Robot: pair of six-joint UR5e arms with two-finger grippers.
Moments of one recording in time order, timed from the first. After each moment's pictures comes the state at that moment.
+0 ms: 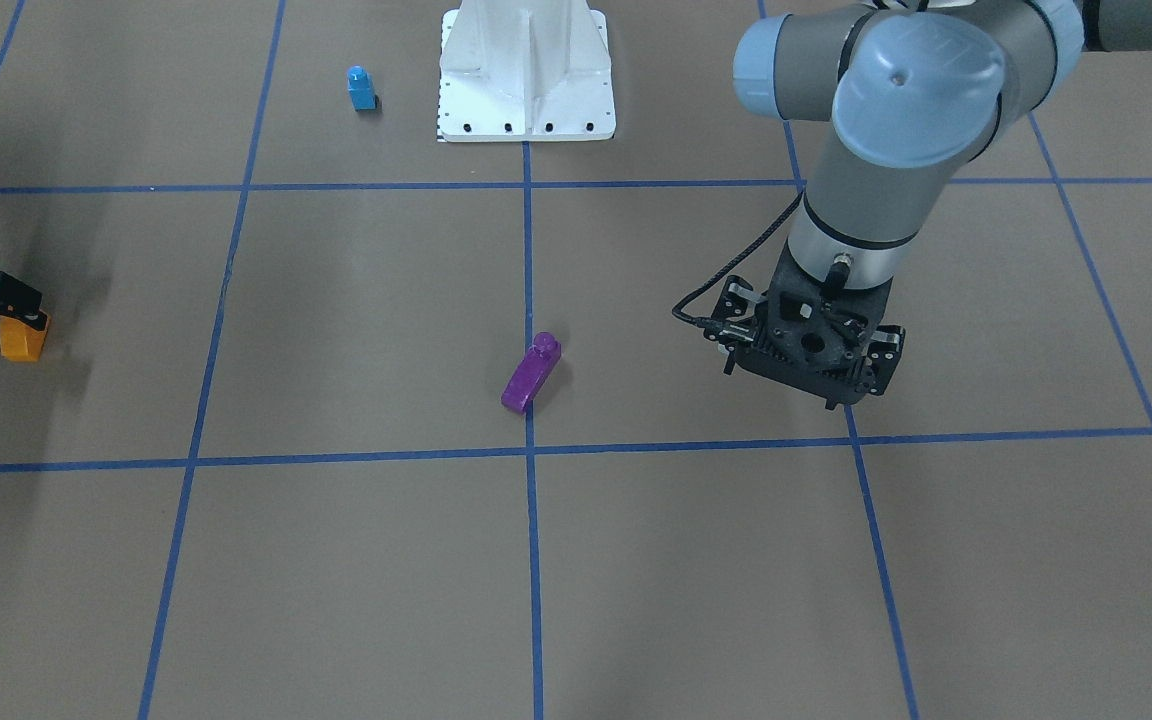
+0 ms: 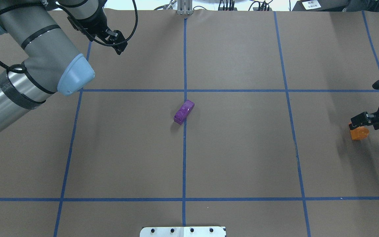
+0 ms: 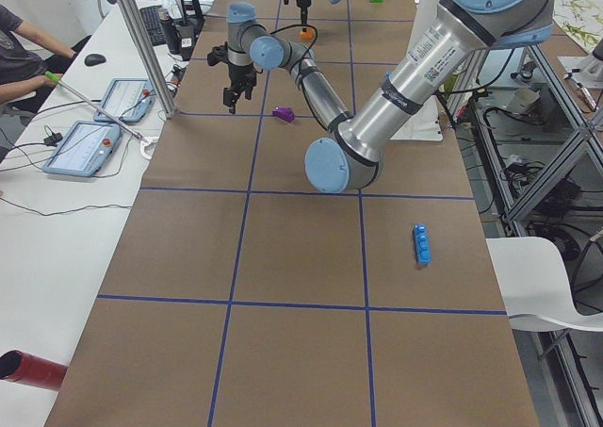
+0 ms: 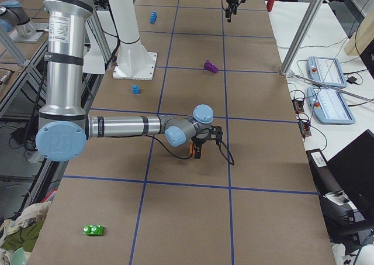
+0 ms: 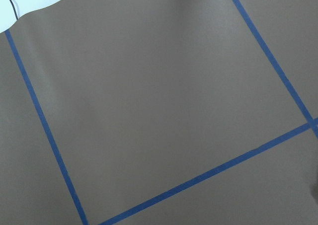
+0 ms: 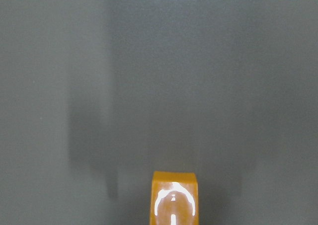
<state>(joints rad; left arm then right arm) -0.93 -2.34 -1.65 -1.39 -2.03 -0.42 1.03 -1.67 1.62 -1.07 2.27 0.67</state>
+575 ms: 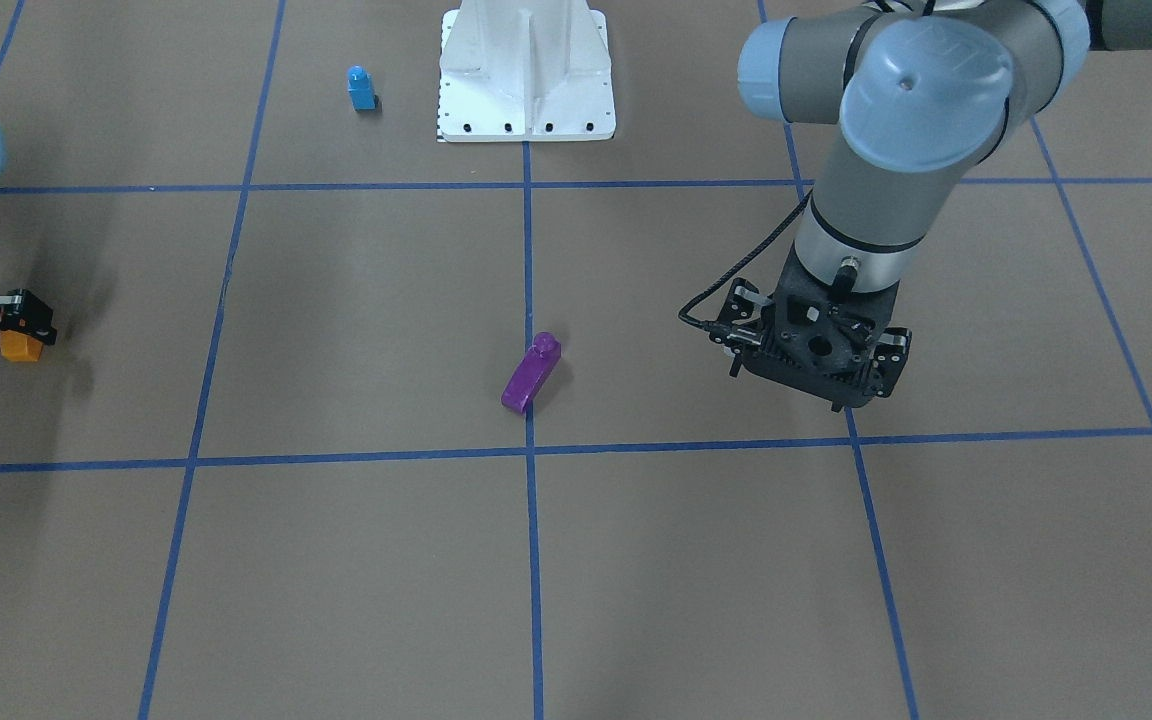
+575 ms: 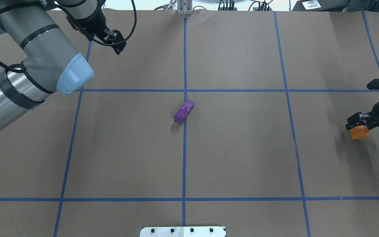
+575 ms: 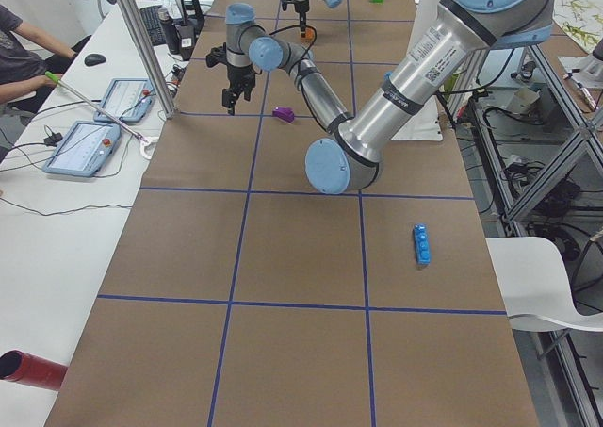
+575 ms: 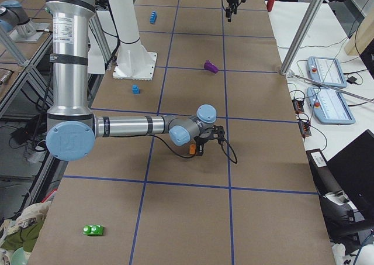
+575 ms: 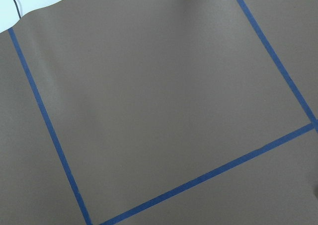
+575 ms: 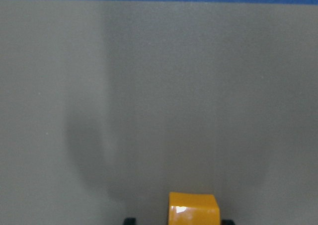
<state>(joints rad) -0.93 -2.34 -1.64 -1.39 -2.03 -0.41 1.02 -1.62 1.58 -1.08 2.27 0.68</state>
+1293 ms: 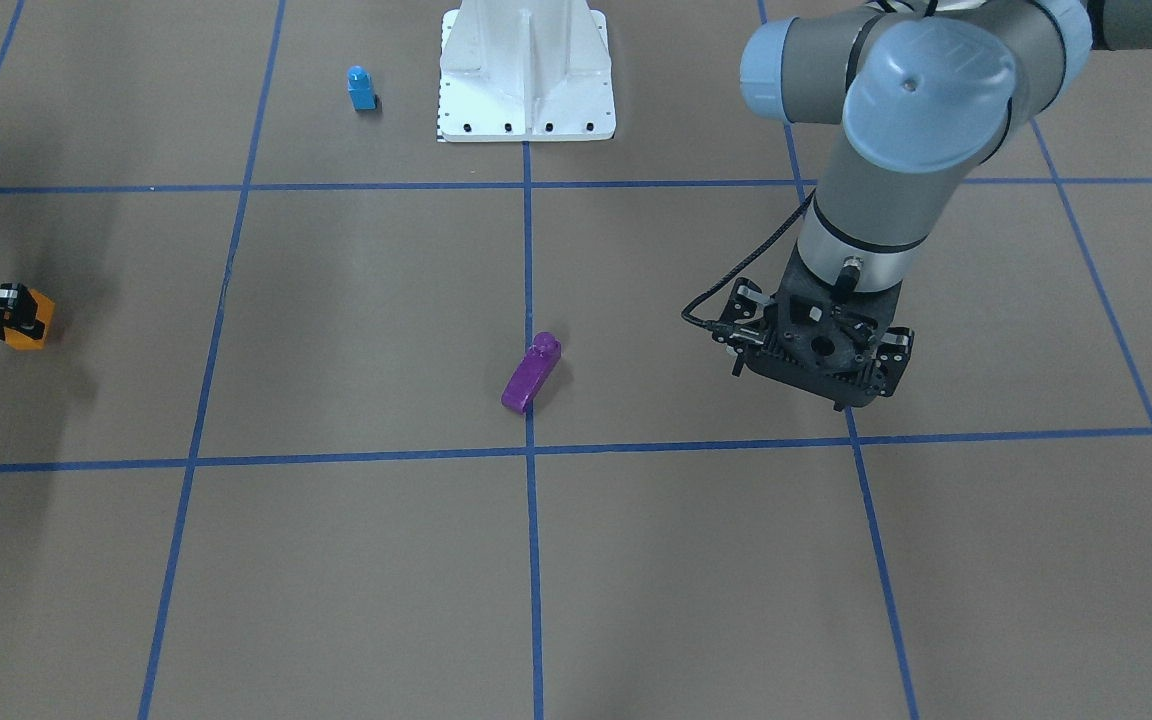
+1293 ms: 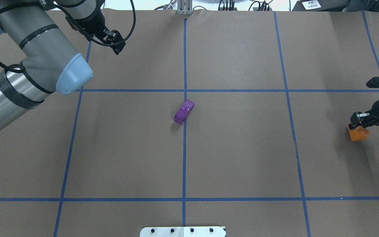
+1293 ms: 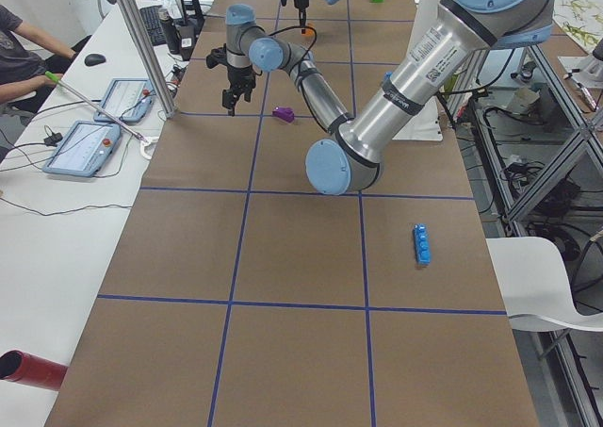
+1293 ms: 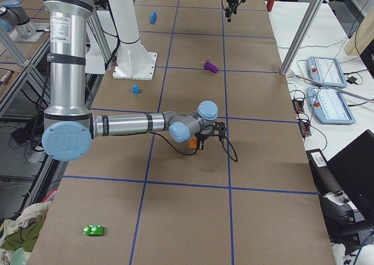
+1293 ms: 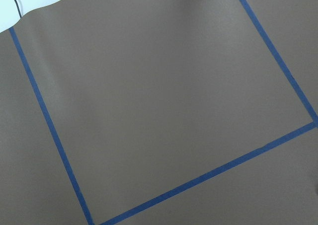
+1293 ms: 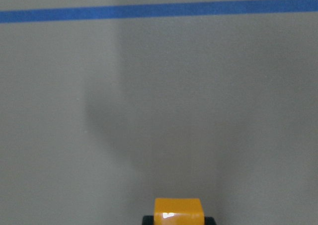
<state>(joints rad) -0.93 -2.32 -1.65 -1.39 -2.03 -0.41 1.07 -1.63 1.66 -1.15 2.34 0.71</state>
